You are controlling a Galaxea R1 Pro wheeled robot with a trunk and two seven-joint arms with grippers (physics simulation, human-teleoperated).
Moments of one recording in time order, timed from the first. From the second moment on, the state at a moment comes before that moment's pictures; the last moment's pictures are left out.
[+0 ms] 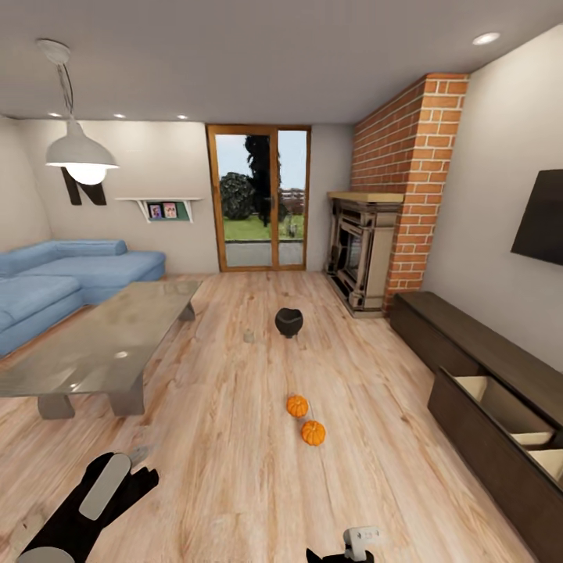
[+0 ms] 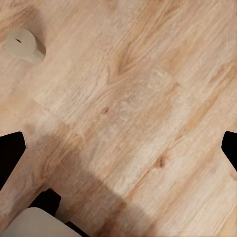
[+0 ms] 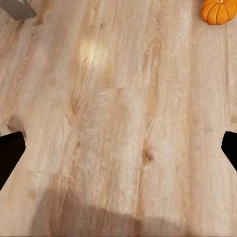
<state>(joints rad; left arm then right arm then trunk) -0.45 0.16 0.04 -0.83 0.94 0.66 0.71 -0.01 0.00 0.26 -1.05 -0.27 0.25 0.13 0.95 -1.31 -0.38</state>
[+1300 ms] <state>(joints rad) -0.45 0.16 0.04 -0.83 0.94 0.66 0.71 -0.01 0.00 0.26 -1.05 -0.28 0.25 0.13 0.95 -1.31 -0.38</state>
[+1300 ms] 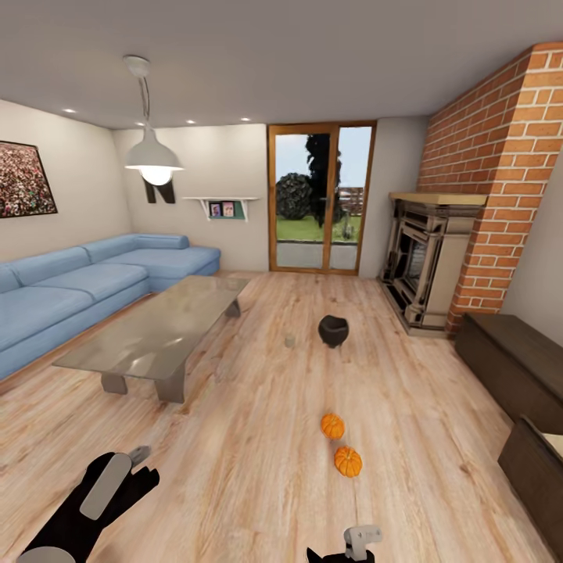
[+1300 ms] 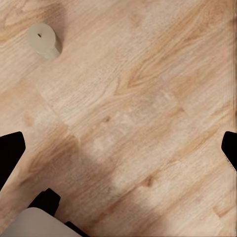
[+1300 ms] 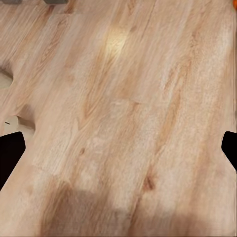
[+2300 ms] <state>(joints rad) -0.45 0.16 0.04 -0.83 0.94 0.67 0.71 -0.01 0.00 0.26 -1.06 -0.28 0.25 0.14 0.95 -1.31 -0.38</state>
